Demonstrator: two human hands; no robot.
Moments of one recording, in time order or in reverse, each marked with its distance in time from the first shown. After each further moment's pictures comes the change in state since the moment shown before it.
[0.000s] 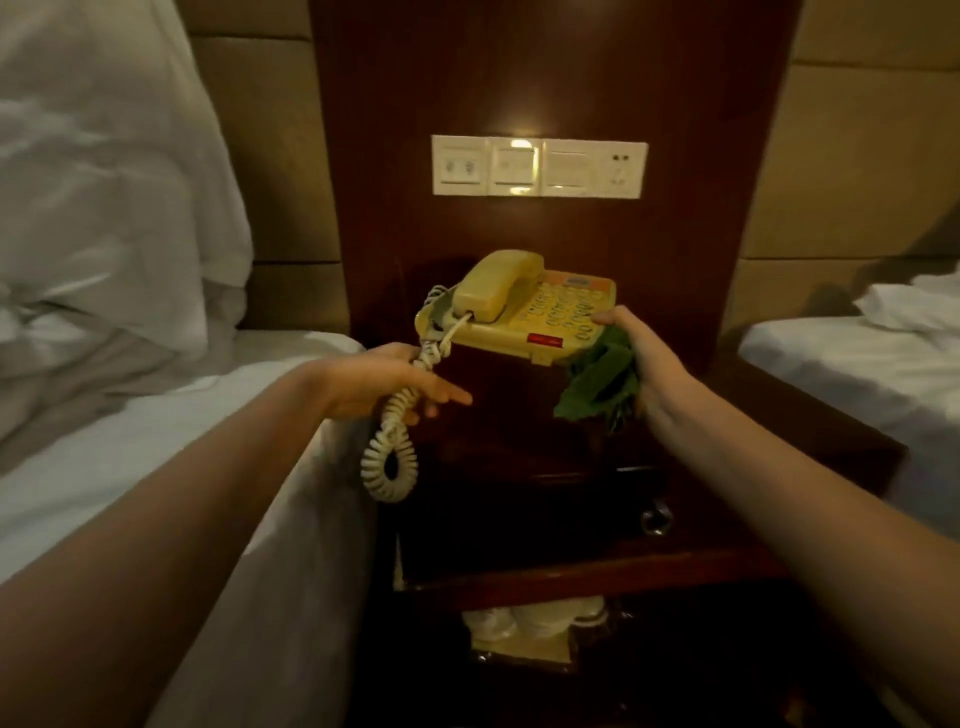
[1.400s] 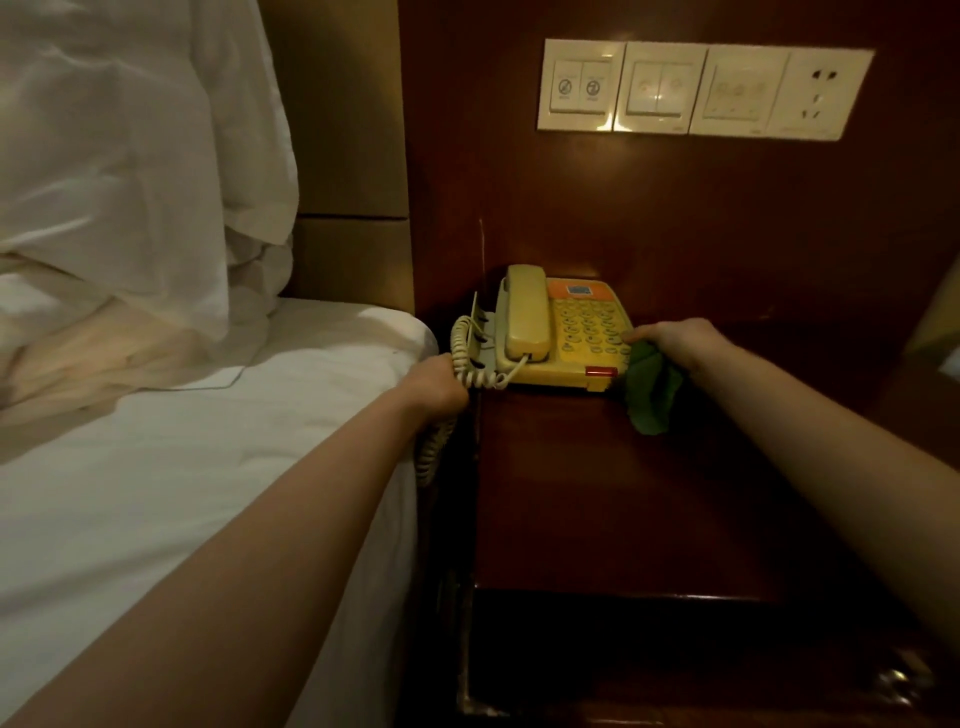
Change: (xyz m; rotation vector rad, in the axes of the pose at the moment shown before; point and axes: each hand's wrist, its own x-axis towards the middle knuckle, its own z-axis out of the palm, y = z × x) left_hand 0.117 -0.090 -0.088 0.529 0.544 -0.172; right_hand 0.184 0.052 0.062 -0.862 0.205 0.067
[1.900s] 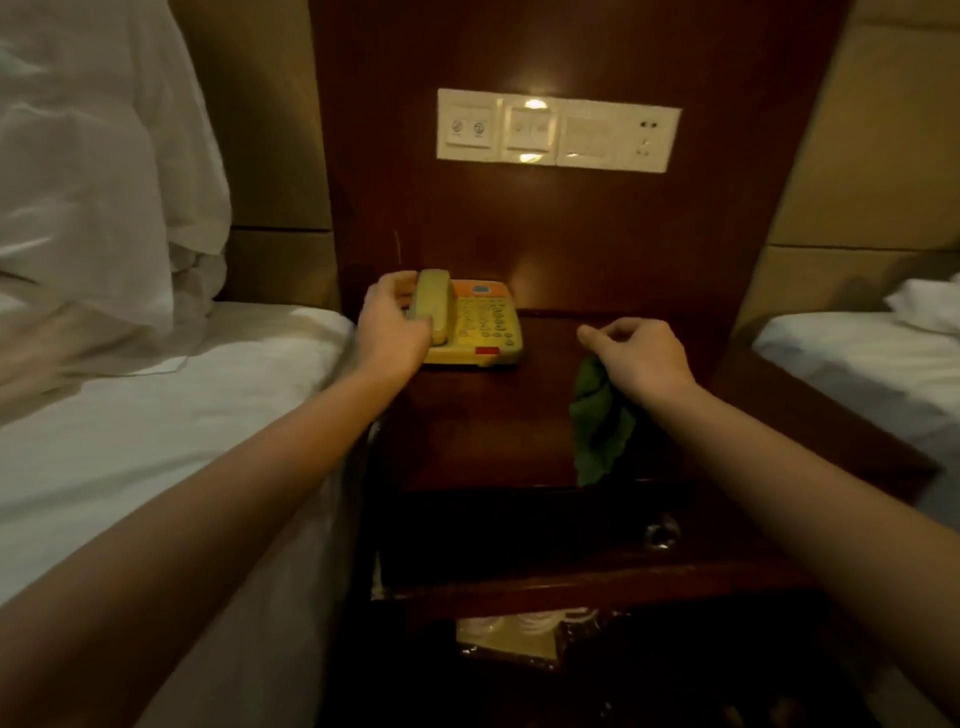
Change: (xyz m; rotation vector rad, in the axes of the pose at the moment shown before) left_hand -0.070 0.079 0.001 -0.463 0.528 0.226; right_hand -0.128 0.030 -0.085 -0.146 0.107 -0.289
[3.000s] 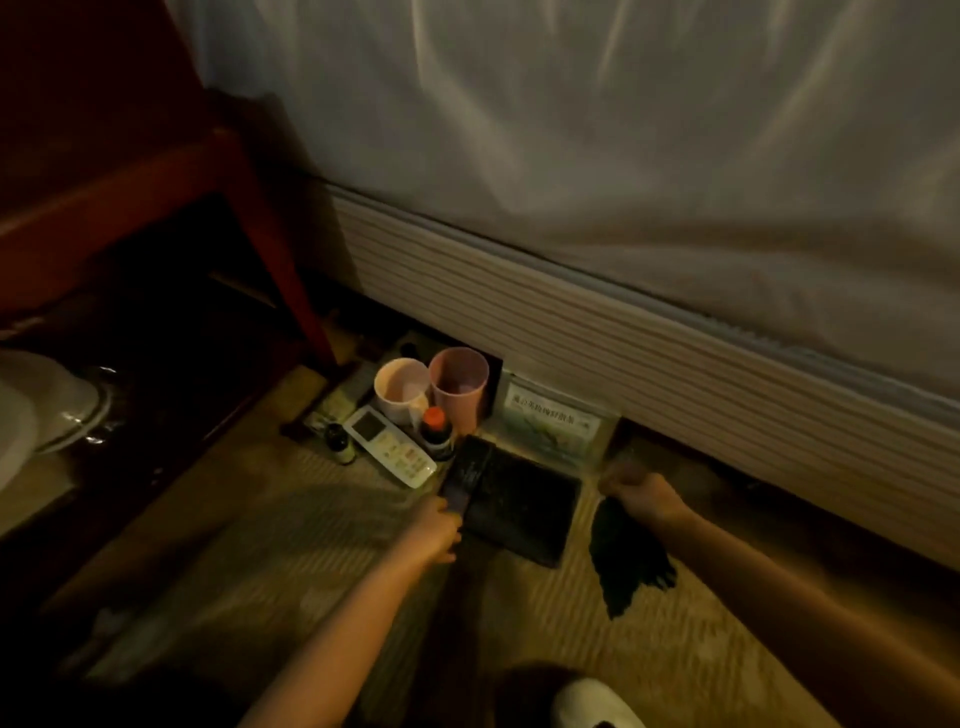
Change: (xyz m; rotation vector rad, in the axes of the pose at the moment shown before) left_hand -0.597 -0.045 0.277 0.214 -1.566 -0.630; right_hand -0.498 0.497 -0.136 0.139 0.258 1.205
